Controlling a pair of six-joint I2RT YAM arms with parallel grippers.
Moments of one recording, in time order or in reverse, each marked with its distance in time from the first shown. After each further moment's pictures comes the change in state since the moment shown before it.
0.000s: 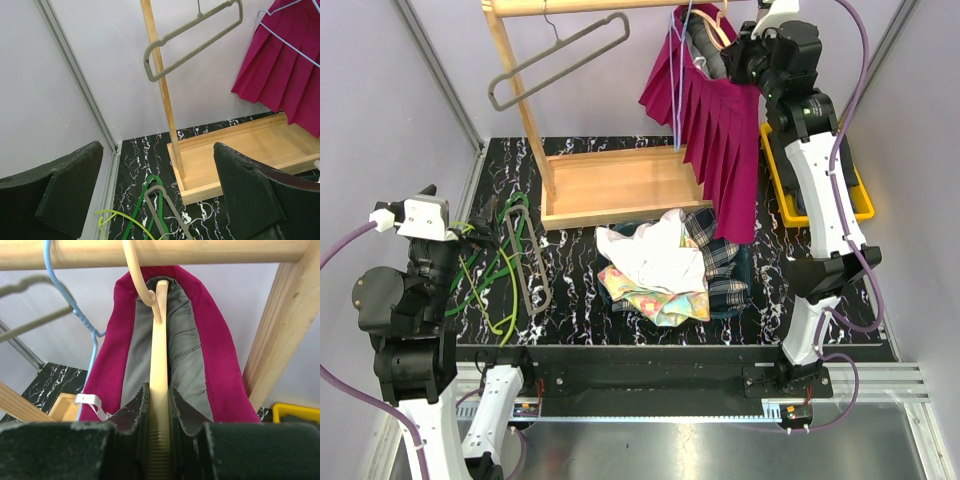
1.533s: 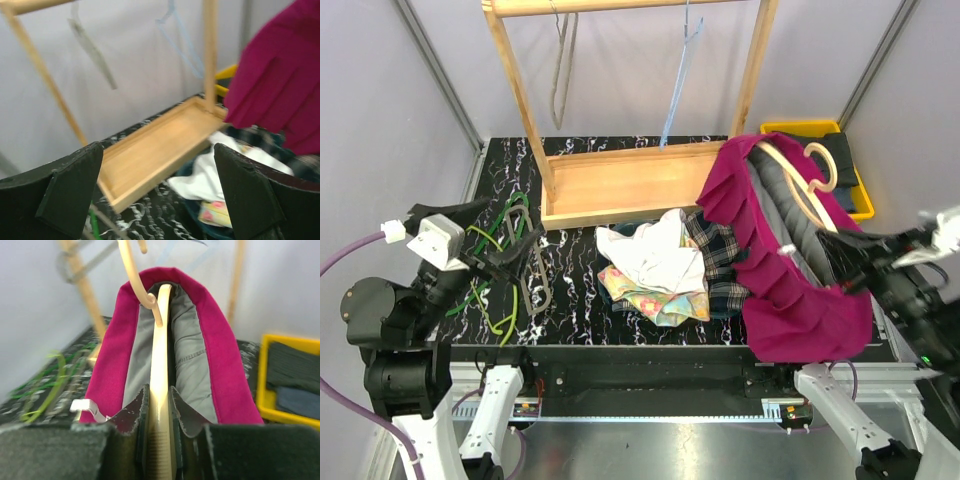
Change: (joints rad) left arm 0.000 -0.006 0.081 -0.098 0.431 -0.120; right arm -0.004 -1.287 -0.818 -0.421 -0.060 -0.011
